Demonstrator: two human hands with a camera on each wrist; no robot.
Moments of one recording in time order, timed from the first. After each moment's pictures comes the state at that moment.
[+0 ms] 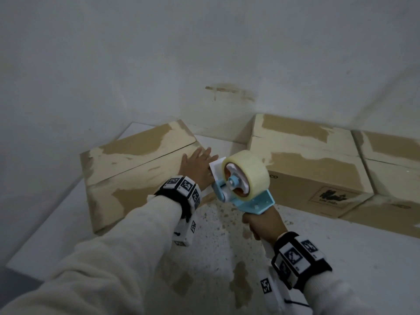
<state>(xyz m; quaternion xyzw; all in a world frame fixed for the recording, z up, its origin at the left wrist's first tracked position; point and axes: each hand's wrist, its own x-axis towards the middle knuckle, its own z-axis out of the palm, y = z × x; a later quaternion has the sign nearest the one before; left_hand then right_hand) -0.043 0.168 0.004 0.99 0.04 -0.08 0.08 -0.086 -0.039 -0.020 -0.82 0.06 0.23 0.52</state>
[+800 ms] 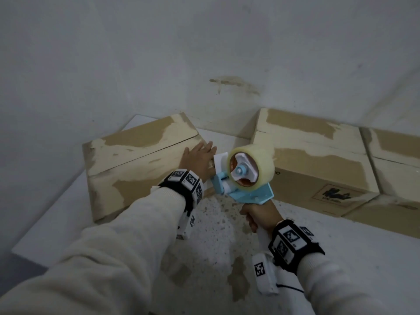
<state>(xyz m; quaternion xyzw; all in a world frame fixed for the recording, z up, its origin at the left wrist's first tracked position) -0.042 0.168 0.001 0.99 0.06 -0.06 0.08 -0.067 -0.040 -0.035 -0.80 0.04 0.28 0.53</state>
